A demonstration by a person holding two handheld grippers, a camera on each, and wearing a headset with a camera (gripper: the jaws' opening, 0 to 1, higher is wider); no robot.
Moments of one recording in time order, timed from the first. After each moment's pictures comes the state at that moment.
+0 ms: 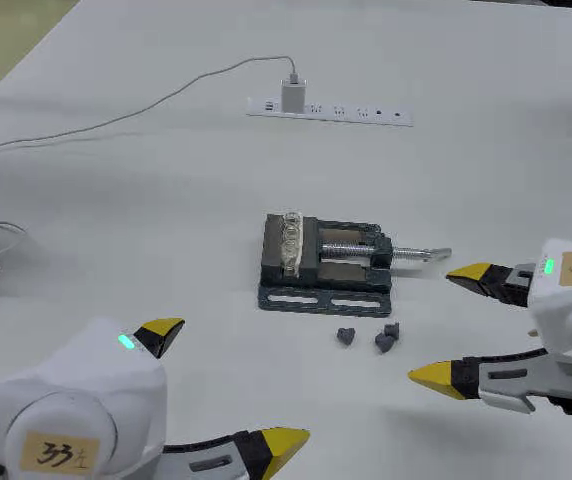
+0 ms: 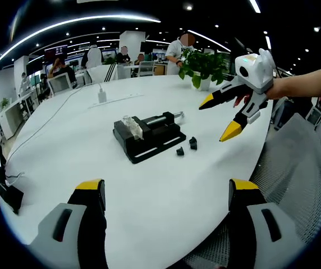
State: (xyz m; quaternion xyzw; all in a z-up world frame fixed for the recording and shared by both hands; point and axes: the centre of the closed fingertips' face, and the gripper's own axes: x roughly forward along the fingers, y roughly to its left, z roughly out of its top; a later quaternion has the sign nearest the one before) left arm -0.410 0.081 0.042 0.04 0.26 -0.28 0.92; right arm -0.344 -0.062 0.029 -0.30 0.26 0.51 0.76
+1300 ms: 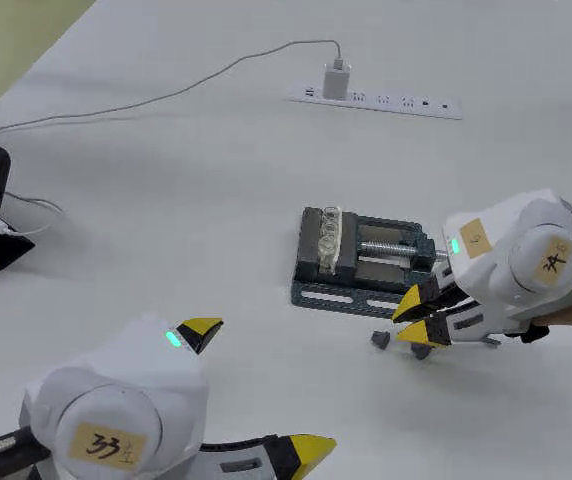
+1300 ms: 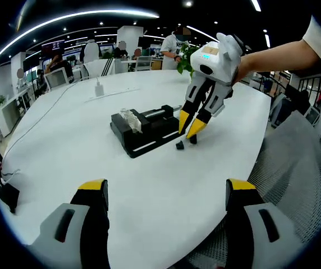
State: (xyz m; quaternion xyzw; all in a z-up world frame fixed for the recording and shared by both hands) left arm -0.408 0.083 0.031 0.04 0.28 -0.29 0.91; right arm -0.338 -0.011 -0.010 -0.42 0.28 0.67 0.55
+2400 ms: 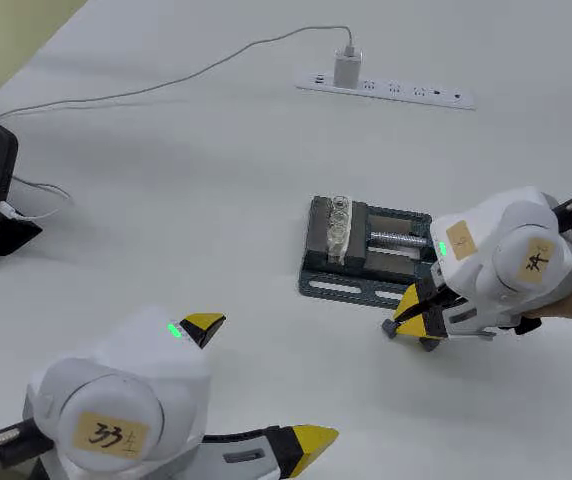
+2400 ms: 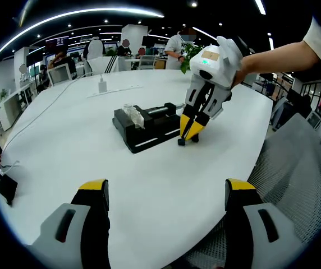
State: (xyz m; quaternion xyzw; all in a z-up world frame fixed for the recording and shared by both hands) left arm -0.412 0.086 0.025 0.02 0.29 -0.28 0.91; right arm -0.339 -0.009 -0.021 -0.44 0.29 0.67 0.53
